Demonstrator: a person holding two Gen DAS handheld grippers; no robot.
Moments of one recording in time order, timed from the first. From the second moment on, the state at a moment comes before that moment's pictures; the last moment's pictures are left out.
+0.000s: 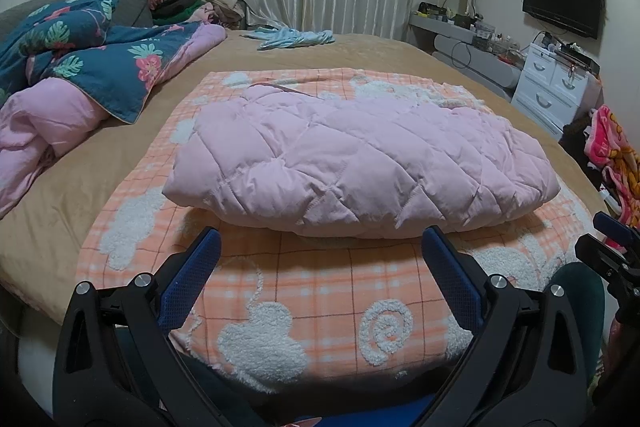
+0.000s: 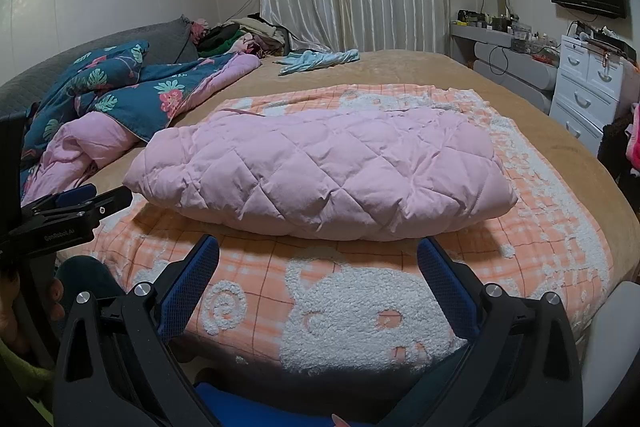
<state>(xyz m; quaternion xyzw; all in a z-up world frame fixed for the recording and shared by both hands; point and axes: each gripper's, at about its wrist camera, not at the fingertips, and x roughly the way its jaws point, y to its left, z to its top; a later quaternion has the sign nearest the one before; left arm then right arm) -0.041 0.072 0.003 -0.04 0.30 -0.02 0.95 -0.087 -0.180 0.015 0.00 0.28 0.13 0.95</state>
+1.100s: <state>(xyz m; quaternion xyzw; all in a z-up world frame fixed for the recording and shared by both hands) -0.045 0.074 0.009 -0.03 0.29 -0.02 0.95 -0.086 -0.180 0.019 0.00 0.27 0.13 0.95</state>
